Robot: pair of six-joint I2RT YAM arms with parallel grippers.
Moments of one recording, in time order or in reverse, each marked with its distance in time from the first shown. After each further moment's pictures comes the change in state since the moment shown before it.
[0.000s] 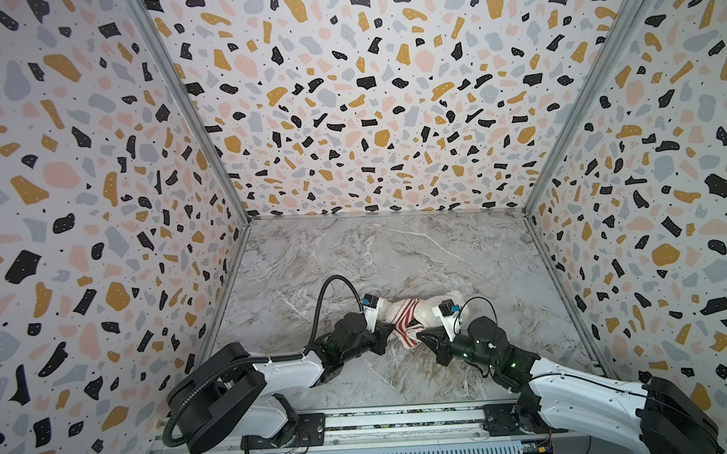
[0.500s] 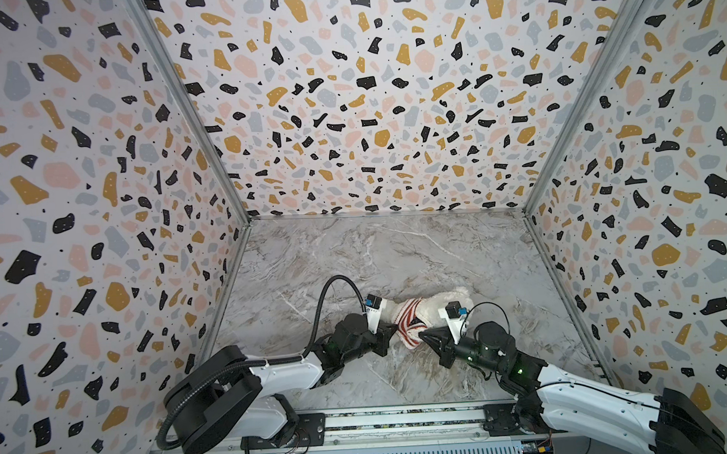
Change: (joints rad) left arm -0.047 -0.035 0.003 0.000 0.016 -0.003; right arm 0.030 -0.092 -0.038 0.052 0.036 0.002
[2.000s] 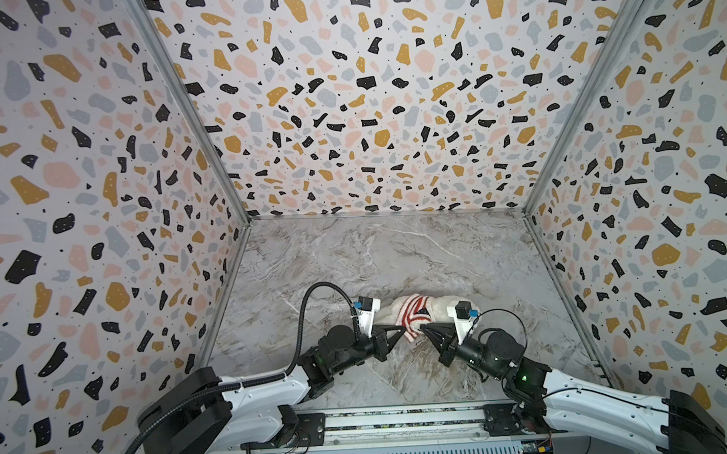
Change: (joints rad) left arm -0.014 -0.196 -0.102 0.206 0.066 -0.294; right arm 0.097 -0.088 -0.016 0.089 0.184 -0.002
